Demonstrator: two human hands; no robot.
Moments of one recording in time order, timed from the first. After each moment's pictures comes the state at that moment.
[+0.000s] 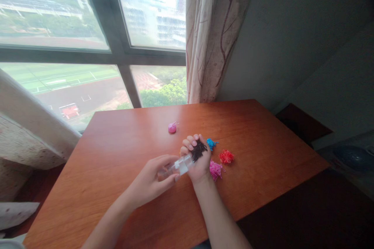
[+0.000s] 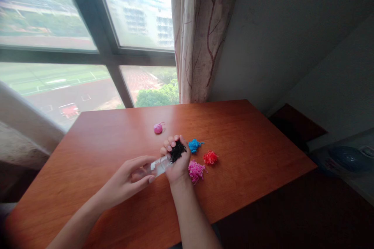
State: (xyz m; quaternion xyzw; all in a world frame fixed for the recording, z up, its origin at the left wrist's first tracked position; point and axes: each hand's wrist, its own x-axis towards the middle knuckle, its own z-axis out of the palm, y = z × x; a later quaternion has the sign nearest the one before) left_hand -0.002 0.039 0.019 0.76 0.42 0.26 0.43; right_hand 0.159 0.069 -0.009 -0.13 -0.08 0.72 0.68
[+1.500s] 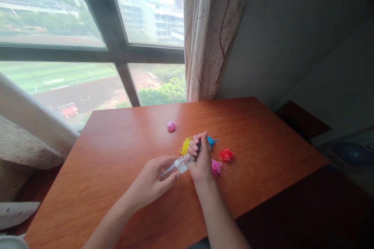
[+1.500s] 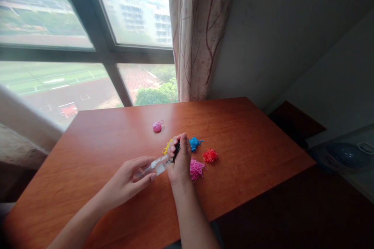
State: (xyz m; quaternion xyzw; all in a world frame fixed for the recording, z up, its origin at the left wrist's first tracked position) left_hand 0.002 0.037 0.020 0.77 0.41 0.24 0.43; right_hand 0.157 0.064 -0.002 -0.21 -0.09 0.63 0.74
